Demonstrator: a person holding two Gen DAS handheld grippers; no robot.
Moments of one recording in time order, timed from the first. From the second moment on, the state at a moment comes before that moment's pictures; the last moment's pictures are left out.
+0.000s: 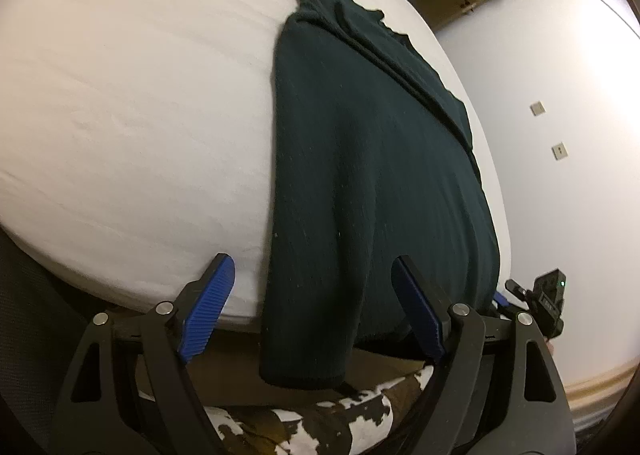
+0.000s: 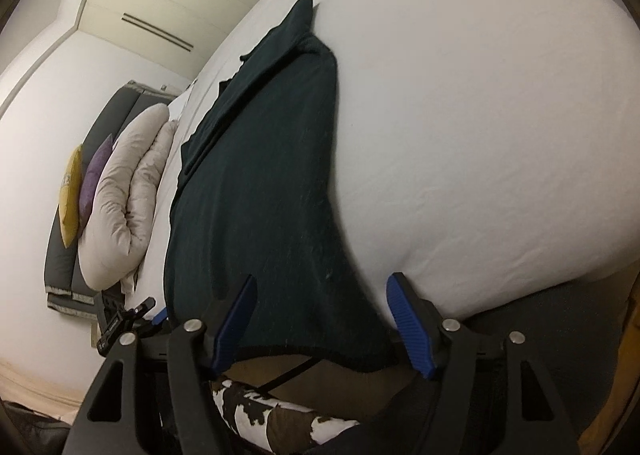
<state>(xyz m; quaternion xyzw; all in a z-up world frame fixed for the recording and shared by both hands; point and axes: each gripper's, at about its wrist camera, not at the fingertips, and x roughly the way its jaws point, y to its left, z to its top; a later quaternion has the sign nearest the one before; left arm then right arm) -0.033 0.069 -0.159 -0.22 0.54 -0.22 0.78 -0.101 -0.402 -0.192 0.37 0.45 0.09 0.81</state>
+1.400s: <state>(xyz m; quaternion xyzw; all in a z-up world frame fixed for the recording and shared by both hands) -0.036 0.087 -0.178 -0.34 0.54 -0.27 0.72 -0.095 -0.413 -0.206 0.38 0.46 0.12 0.80</state>
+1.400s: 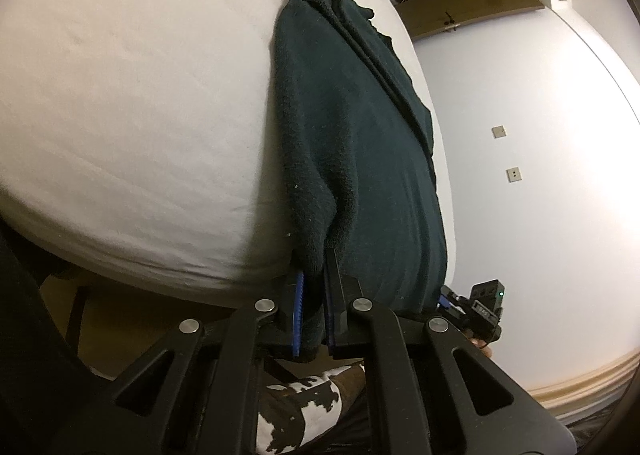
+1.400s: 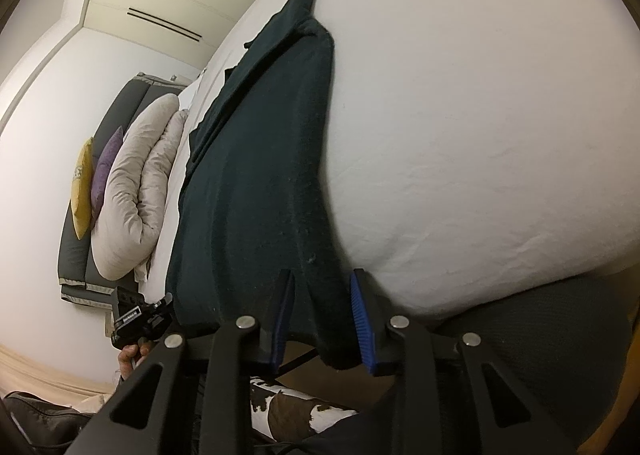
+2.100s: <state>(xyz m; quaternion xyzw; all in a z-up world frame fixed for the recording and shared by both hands) -0.049 0.106 -0.151 -0.37 0.49 -0.29 0.73 -0.091 -0.399 -0.176 0.35 0.43 0.14 0.82</state>
